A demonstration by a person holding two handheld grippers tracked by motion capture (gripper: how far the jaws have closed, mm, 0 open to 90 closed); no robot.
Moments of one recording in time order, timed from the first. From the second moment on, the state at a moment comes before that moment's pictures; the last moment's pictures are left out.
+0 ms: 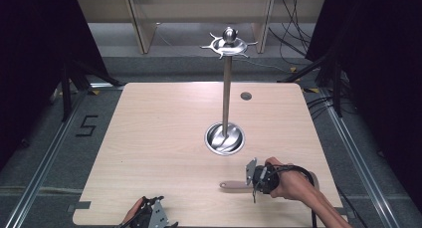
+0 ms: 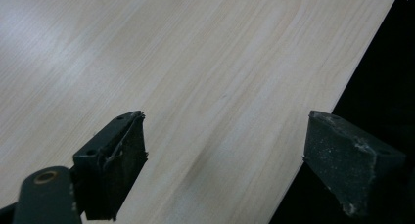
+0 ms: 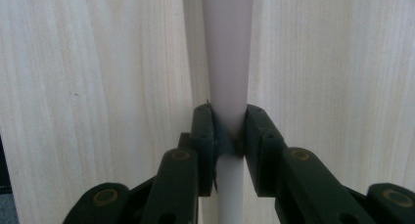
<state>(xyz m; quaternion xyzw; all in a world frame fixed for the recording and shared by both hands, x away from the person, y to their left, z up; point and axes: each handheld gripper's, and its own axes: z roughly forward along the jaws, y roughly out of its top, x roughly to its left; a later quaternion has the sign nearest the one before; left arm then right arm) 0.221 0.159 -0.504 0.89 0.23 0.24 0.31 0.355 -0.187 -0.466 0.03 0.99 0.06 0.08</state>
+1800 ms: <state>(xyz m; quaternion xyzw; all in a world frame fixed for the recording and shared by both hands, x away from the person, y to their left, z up) 0.223 0.158 -0.499 0.89 0.23 0.24 0.32 0.346 -0.283 -0.389 0.21 0.92 0.28 0.17</state>
